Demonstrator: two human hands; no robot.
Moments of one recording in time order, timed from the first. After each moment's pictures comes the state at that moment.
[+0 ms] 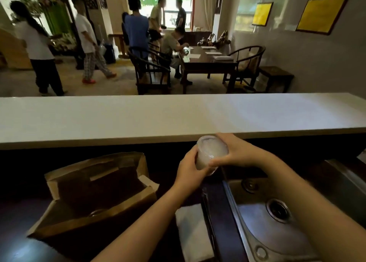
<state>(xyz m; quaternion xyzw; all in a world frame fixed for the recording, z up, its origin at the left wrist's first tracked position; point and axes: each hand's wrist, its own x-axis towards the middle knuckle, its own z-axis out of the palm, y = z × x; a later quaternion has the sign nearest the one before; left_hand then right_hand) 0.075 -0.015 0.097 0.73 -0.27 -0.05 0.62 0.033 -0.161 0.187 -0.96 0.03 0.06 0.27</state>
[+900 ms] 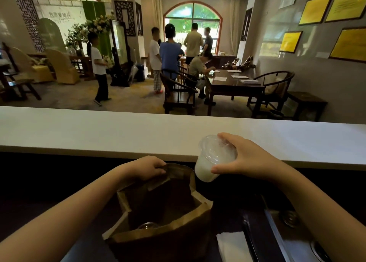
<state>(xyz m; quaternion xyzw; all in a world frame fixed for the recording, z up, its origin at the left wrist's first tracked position) 0.186 0.213 0.180 0.91 -0.30 -0.23 0.17 0.067 -0.031 0.242 -0.95 -0.06 -0.02 0.30</state>
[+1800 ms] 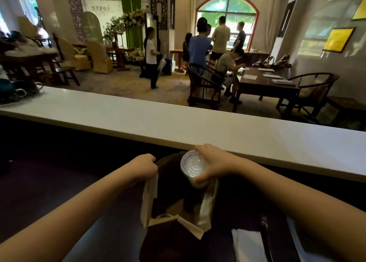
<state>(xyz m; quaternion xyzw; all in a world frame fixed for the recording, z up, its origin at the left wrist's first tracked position) 0.125 0.269 0.174 0.96 -0.04 -0.12 0.27 0.115 0.057 0.204 -0.97 -0.19 0.09 0.13</state>
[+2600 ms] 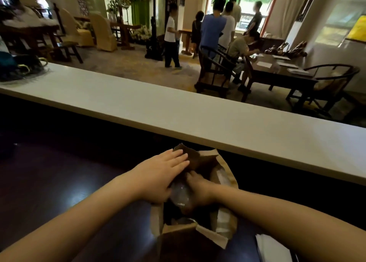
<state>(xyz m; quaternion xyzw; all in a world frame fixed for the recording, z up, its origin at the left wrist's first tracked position) 0.135 0.323 0.152 0.93 -0.38 -0.02 0.01 0.157 0.157 0.086 -0.95 -0.14 0.25 0.11</state>
